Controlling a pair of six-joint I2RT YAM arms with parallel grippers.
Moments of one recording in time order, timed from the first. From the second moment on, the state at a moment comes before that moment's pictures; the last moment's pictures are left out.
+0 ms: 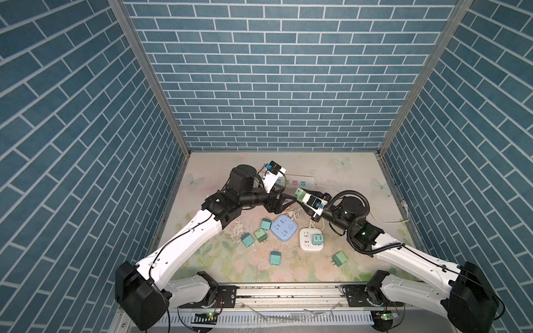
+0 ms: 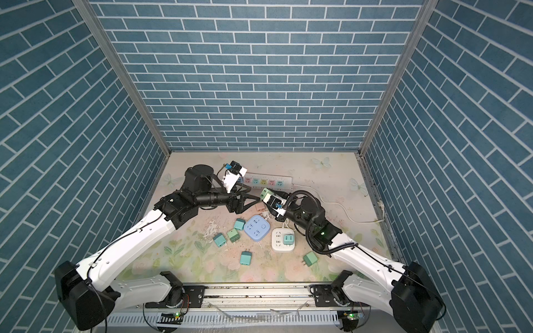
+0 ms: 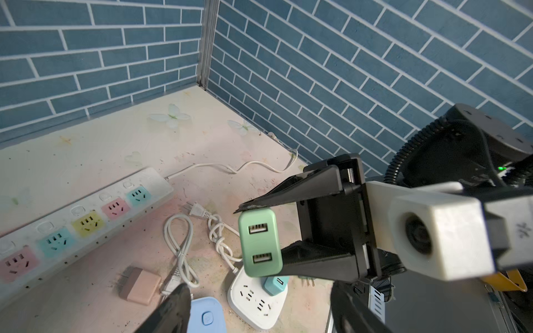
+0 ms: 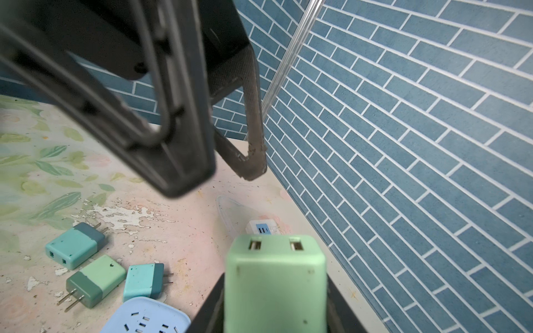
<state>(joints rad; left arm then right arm) -0.64 1.23 1.14 -0.35 0.54 -0.15 0.79 1.07 0.59 0.42 -0.21 -0.54</state>
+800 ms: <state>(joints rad) -0.73 1.40 1.24 -0.42 0.49 -0.15 0.82 1.06 0.57 0.46 -0.24 -0.55</state>
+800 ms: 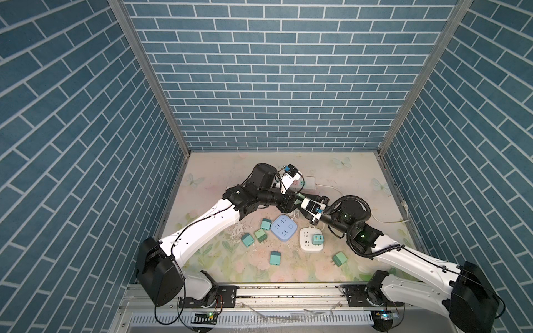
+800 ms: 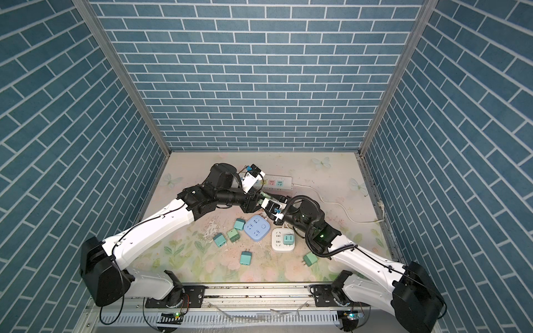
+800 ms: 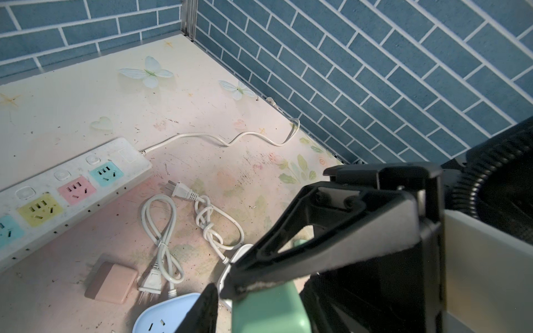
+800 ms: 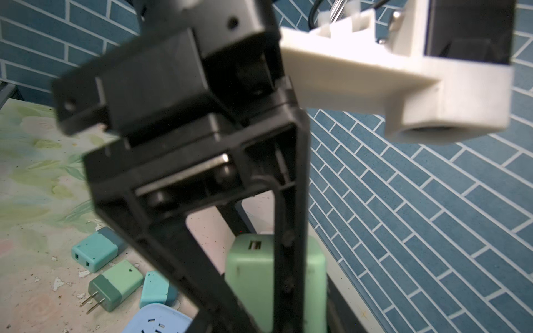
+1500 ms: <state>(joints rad) -0.73 1.42 1.25 -0.47 0.34 -0.07 0.84 0.89 0.50 0.44 -0.10 -0.36</state>
